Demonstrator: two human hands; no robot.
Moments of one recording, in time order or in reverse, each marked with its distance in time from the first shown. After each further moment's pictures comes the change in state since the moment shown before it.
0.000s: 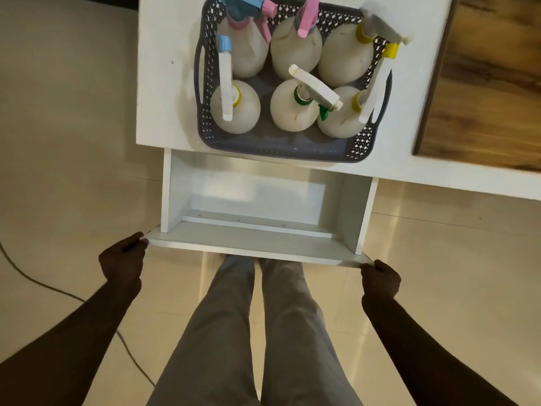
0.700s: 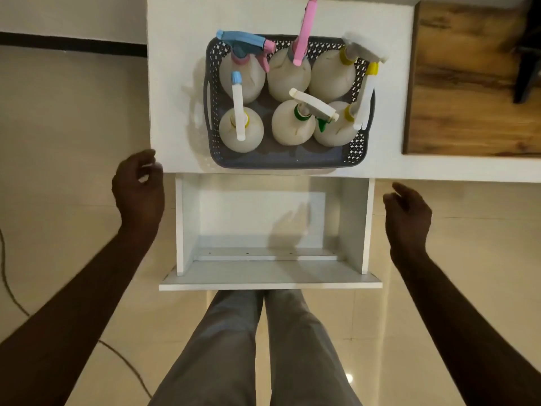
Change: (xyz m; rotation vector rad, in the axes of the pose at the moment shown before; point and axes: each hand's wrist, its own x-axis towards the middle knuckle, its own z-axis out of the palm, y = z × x) left_hand -0.025 0.191 0.052 0.169 -0.216 0.727; right_hand -0.072 -0.130 -0.006 0.053 -0.078 -0.633
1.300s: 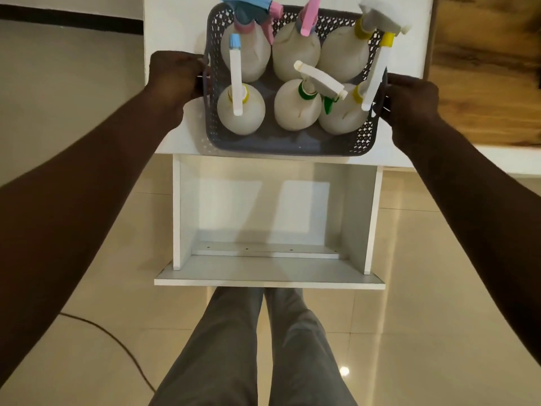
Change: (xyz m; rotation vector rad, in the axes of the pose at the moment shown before) left_hand 0.095 0.114 0.080 -0.341 -0.317 -0.237; right_hand 0.106 -0.133 0.064 0.345 -0.212 0.045
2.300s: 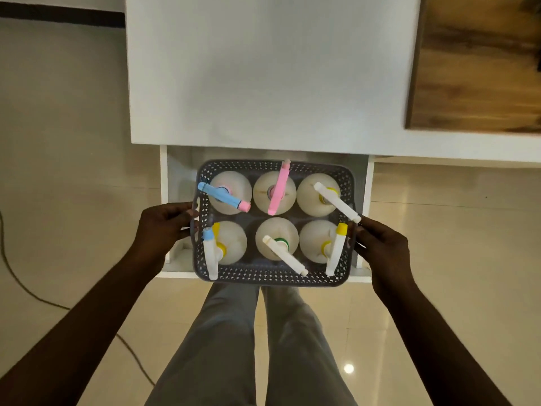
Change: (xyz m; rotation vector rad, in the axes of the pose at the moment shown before) left_hand -0.188 -0.170 -0.052 0.078 -0.017 -0.255; right_hand -0.180 0.173 -0.113 -0.002 -0.059 0.239
